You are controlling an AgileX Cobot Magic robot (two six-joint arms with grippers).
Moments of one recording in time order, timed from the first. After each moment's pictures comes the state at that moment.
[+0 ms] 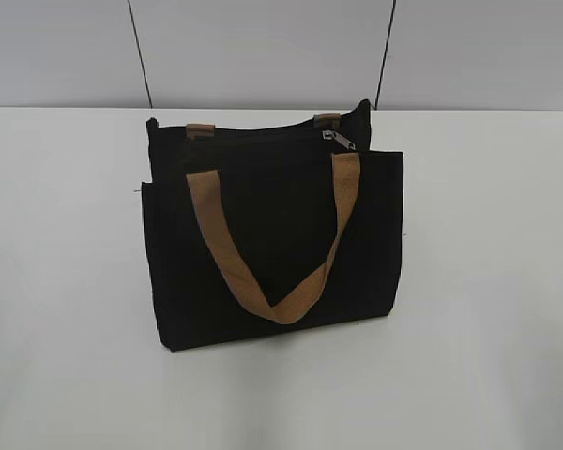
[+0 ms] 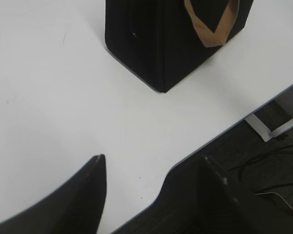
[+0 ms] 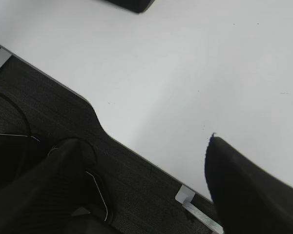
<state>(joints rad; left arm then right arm) -0.63 0.18 -0.54 -0.01 1.07 0.03 0.41 0.29 -0.47 0.09 1.10 -0.22</state>
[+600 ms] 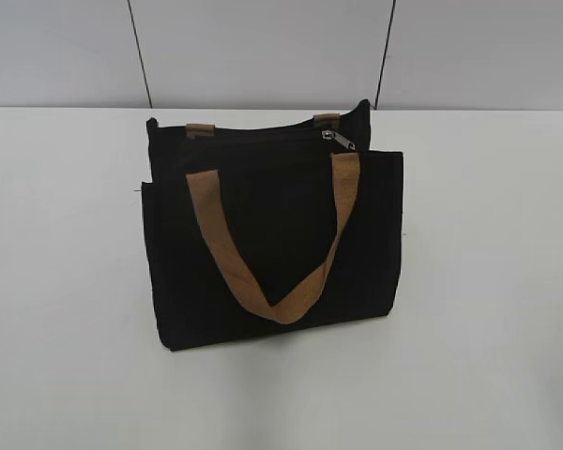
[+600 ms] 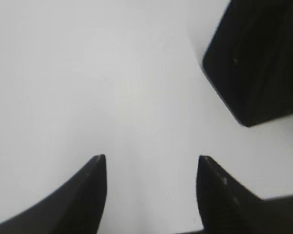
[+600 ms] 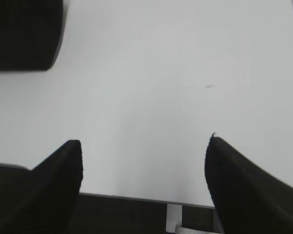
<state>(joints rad) -0.16 0.08 -0.54 -0.01 1.07 0.03 -0.01 0.10 -0.47 0.11 1.09 -0.22</state>
